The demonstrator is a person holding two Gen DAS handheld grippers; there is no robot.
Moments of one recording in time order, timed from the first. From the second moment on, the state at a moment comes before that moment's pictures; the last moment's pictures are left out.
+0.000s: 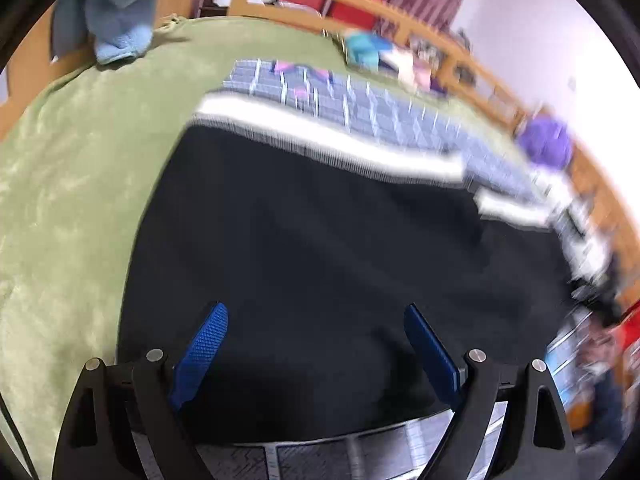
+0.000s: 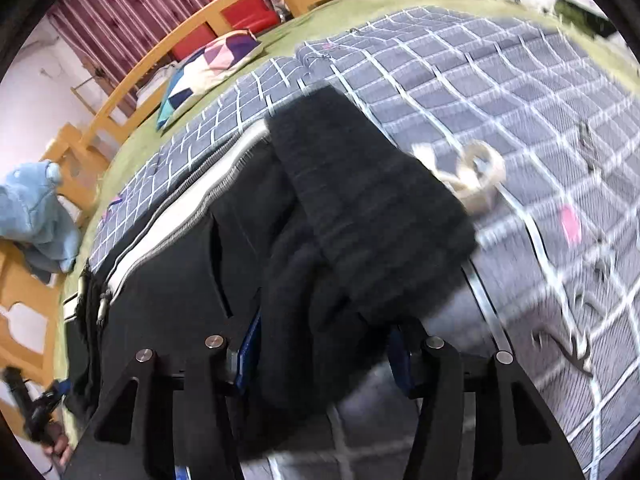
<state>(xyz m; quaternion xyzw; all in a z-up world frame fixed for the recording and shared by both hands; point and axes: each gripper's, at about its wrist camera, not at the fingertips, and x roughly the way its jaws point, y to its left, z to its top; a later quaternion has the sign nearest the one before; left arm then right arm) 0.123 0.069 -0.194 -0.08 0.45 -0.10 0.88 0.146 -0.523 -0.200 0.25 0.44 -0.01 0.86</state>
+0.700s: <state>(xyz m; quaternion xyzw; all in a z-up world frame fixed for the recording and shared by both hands) 0.095 0.097 -0.101 -0.08 0.42 -0.01 0.90 0.191 -0.218 -0.115 0.05 0.44 0.18 0.88</state>
